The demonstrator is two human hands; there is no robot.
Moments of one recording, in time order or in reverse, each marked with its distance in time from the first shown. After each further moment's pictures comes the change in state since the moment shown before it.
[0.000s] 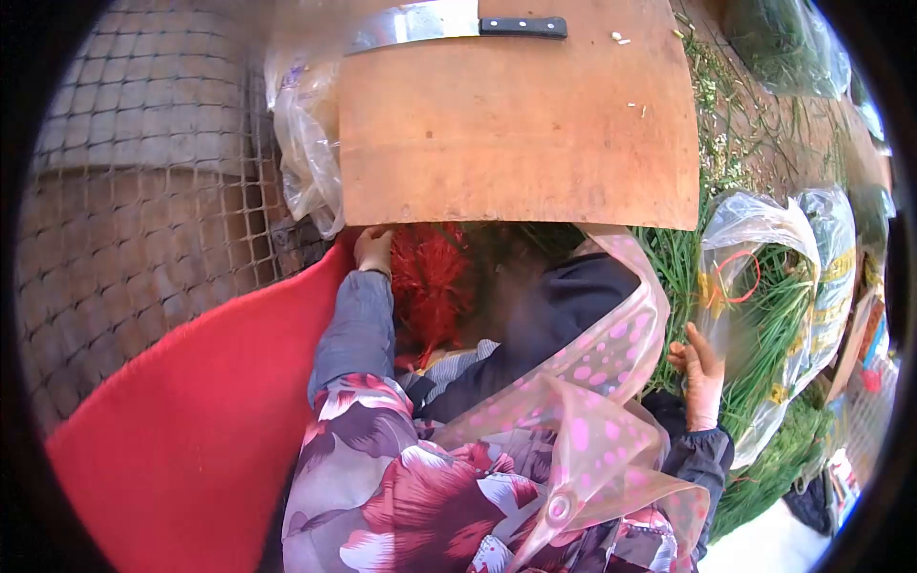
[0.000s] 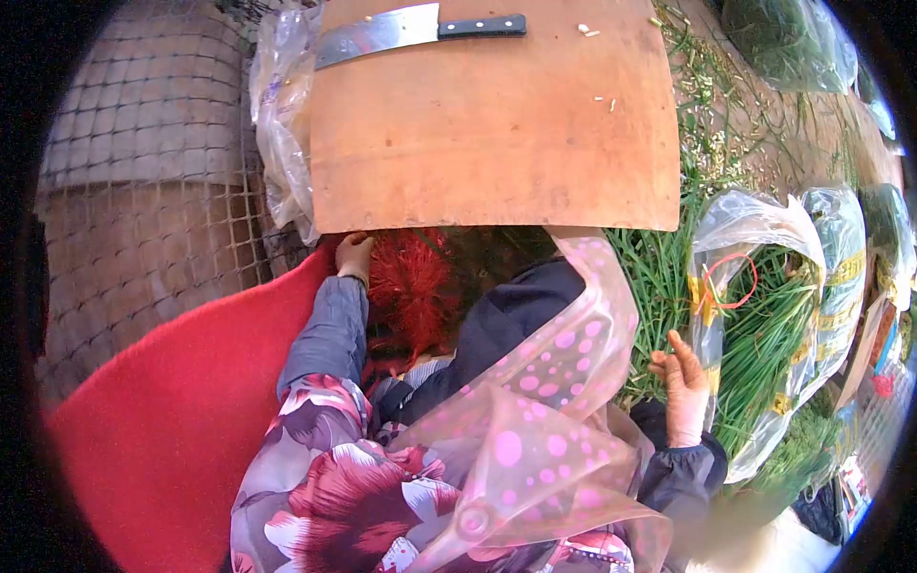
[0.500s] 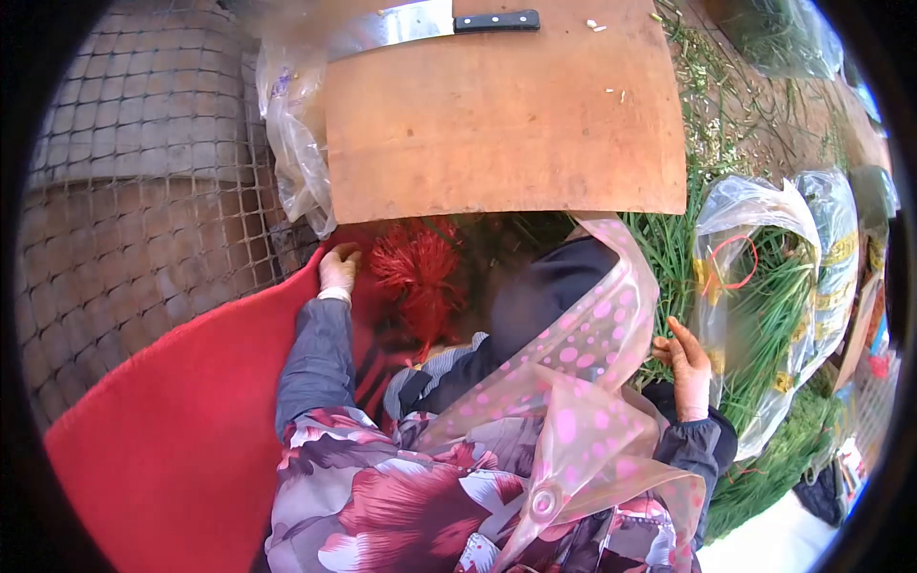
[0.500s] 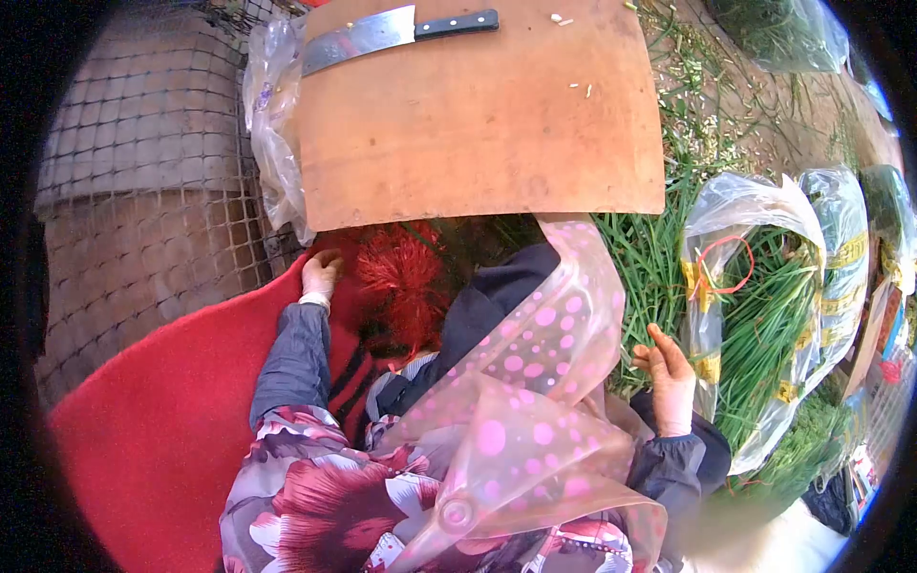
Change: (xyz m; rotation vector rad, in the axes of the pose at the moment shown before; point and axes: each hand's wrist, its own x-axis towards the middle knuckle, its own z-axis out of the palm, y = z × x) left_hand -0.029 -0.022 -0.082 -0.161 -0.111 0.154; right_hand 0.001 0.021 -0.002 0.058 -0.077 0.067
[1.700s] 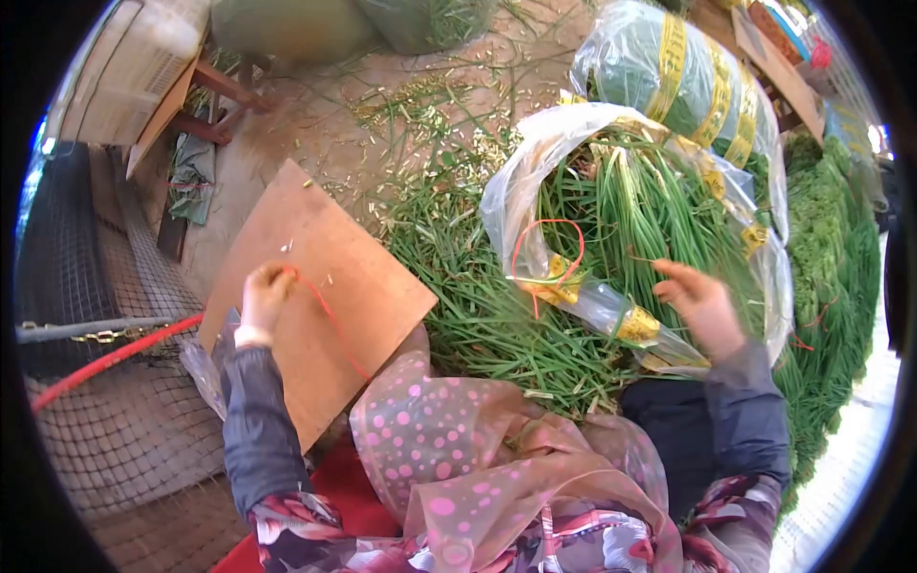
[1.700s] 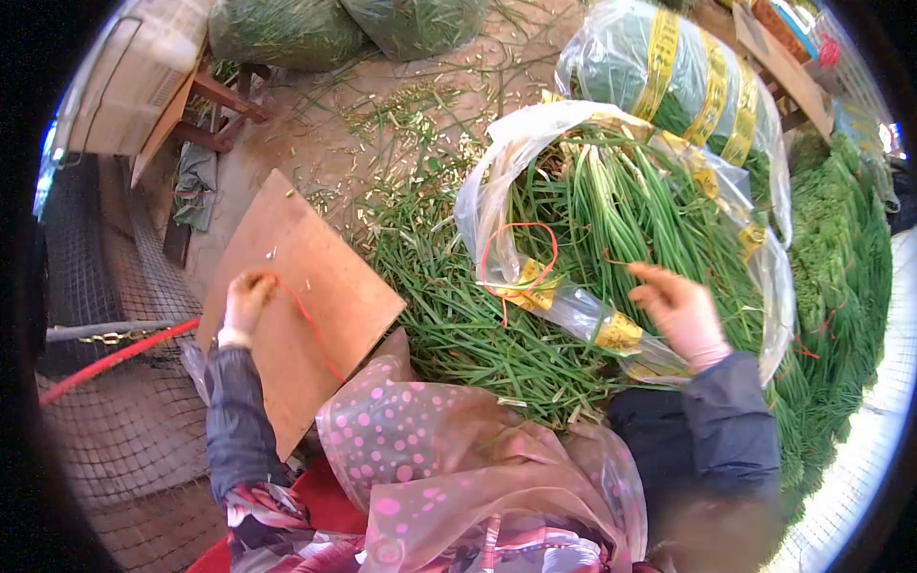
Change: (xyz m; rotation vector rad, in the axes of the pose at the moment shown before) left_hand 0.020 0.482 0.228 0.228 -0.573 0.677; right_hand 0.001 0.020 -0.220 -0.045 0.479 -0.240
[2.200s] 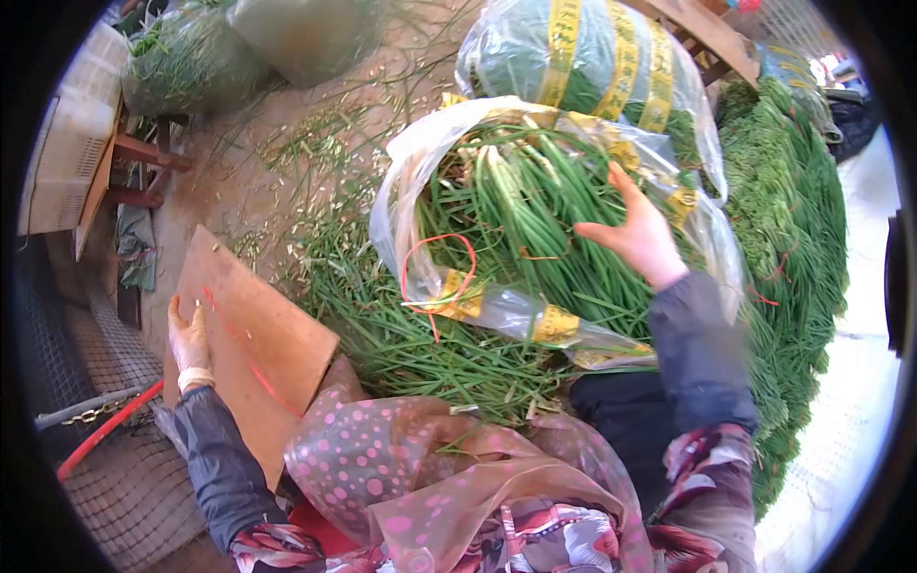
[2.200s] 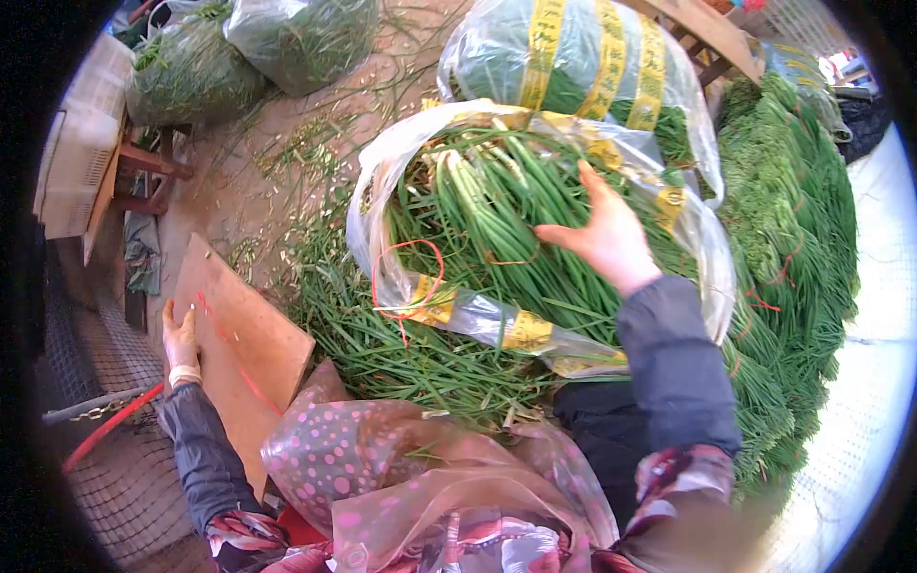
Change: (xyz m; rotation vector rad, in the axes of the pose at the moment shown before) left_hand -0.003 0.035 0.034 0.077 0.277 0.138; right_hand 0.067 0.016 -0.031 -0.410 0.289 -0.151
